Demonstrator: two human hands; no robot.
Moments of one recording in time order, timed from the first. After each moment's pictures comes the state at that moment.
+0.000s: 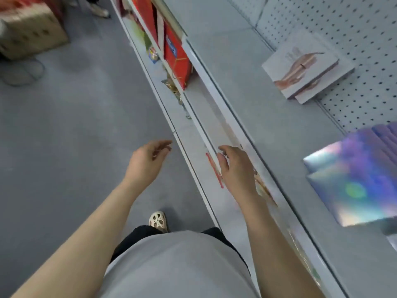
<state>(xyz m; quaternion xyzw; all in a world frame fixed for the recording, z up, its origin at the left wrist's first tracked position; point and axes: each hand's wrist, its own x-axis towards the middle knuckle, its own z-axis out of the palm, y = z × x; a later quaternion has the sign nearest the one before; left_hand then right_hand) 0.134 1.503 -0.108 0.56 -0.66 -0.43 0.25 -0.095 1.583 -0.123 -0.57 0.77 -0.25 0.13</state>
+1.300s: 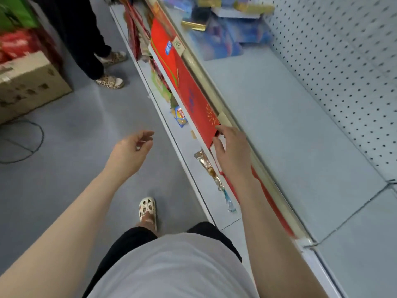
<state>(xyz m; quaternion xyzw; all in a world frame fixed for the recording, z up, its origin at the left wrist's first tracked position) 0.251 0.665 -0.105 0.60 -0.68 -0.39 0.19 0.003 0.737 -0.113 -0.56 0.77 -0.27 0.13</state>
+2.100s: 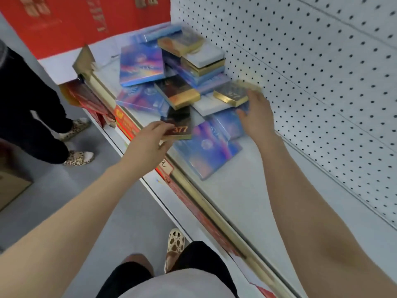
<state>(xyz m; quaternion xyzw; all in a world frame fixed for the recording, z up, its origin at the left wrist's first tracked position) 0.077 0.236 -0.065 0.34 -0.89 -0.24 0.16 -0.224 0.318 -0.061 -0.45 0.87 -0.22 -0.01</state>
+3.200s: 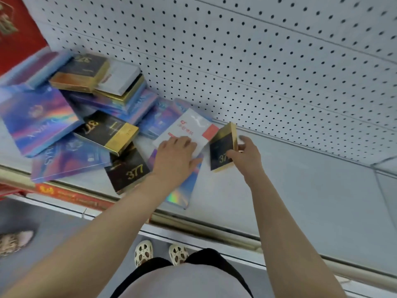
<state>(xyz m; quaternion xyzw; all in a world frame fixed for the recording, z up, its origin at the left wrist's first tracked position) -0.083 0.236 -0.085 0.03 -1.00 -0.07 0.05 -0.171 0.425 -0.068 0.03 0.88 -0.45 0.15</state>
